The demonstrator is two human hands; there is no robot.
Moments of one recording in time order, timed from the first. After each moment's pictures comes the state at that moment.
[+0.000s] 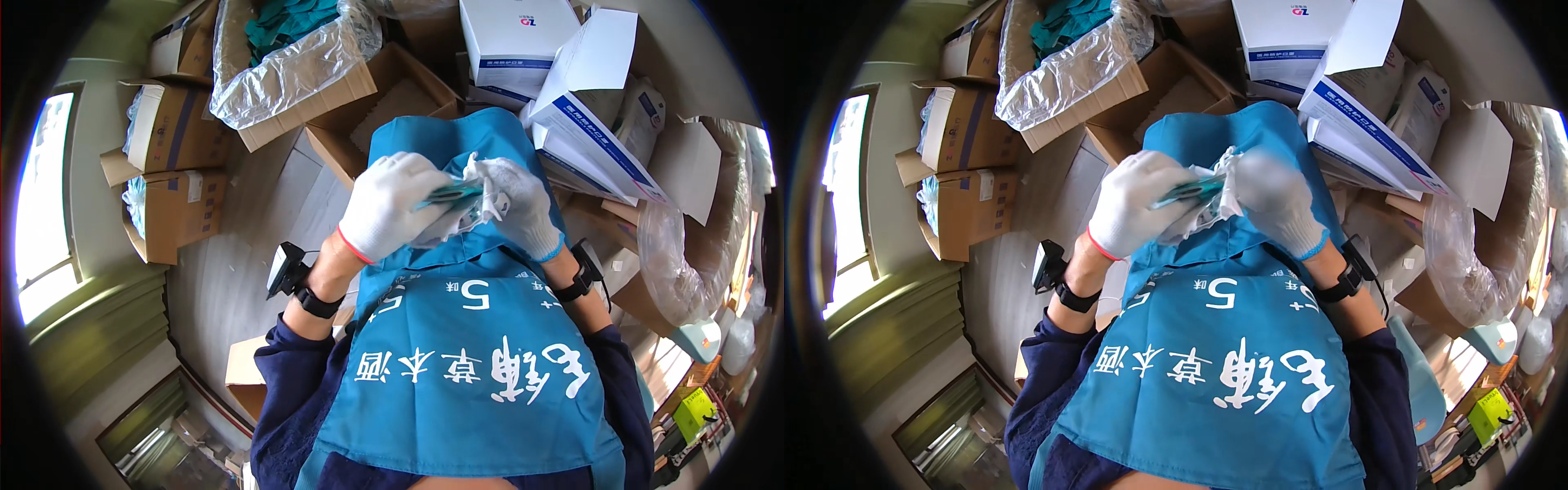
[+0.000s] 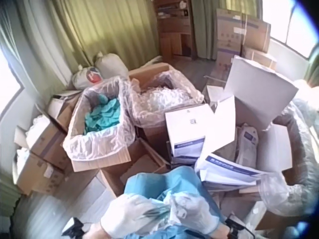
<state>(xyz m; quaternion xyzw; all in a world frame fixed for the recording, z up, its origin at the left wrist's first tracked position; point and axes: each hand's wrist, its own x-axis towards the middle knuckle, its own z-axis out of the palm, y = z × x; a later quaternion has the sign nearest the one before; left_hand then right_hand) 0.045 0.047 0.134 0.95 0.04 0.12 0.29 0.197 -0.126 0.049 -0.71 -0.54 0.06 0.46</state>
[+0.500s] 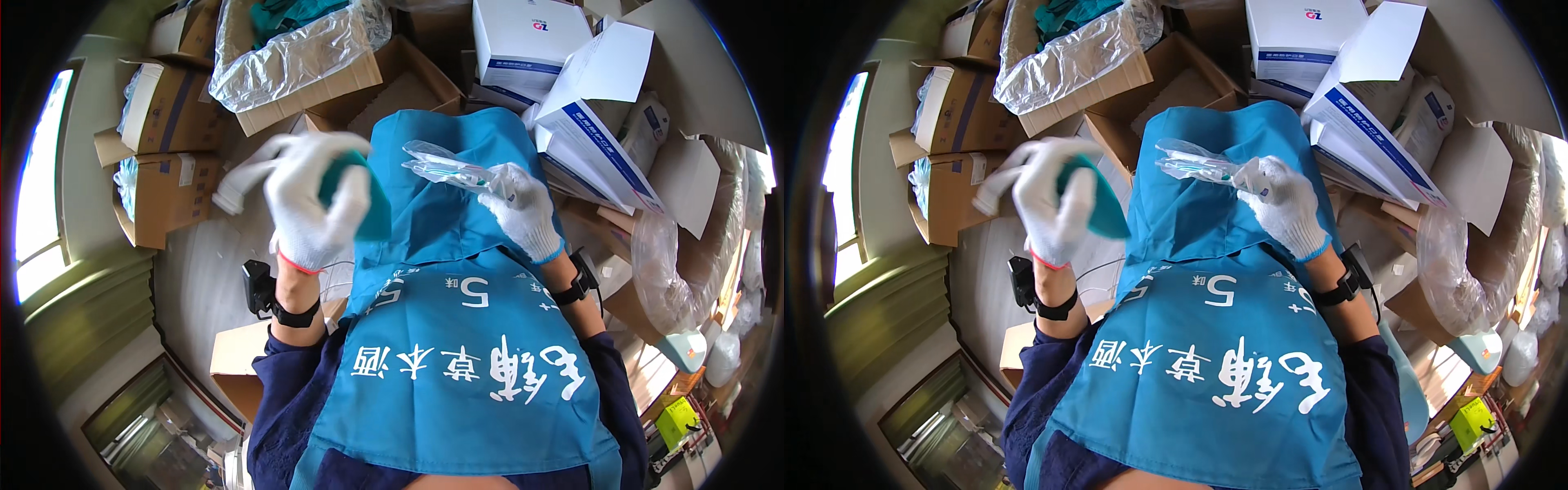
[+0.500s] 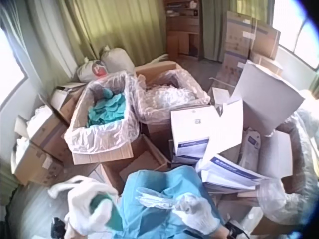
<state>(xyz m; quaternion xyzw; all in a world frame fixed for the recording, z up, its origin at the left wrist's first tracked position) 0.007 0.068 0.187 0.89 0.23 0.26 0.30 0.194 -0.136 0.046 -0.79 -0.46 0.18 0.36</state>
